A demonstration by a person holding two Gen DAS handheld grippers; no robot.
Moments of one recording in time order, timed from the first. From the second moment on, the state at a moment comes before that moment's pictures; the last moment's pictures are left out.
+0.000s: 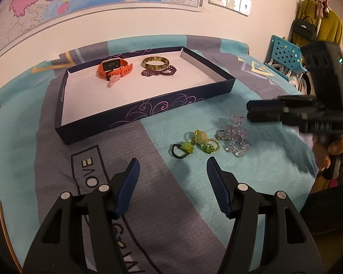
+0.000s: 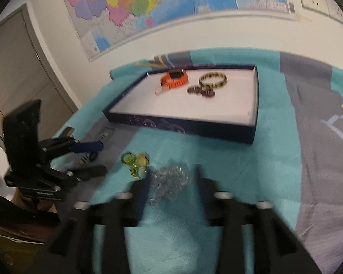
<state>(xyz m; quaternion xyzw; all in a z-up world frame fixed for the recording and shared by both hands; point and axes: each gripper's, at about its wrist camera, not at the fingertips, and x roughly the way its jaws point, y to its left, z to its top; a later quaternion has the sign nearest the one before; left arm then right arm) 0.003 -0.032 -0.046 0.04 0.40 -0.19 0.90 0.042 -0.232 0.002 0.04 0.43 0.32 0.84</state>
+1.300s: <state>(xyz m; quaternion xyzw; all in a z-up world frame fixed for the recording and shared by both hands) -0.016 0.010 -0.041 0.00 0.39 -0.16 0.91 0.036 -0.246 0.024 0.07 0.39 0.35 0.85</state>
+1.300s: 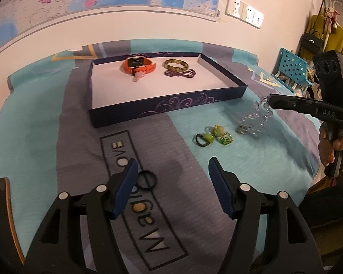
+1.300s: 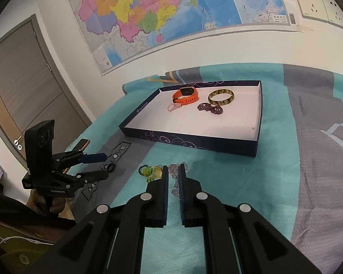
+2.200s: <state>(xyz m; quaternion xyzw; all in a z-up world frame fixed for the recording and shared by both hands) -0.012 -0.008 -0.046 0.02 0.40 -0.18 0.90 0.047 -0.258 -0.007 0.07 0.43 0.30 0.85</state>
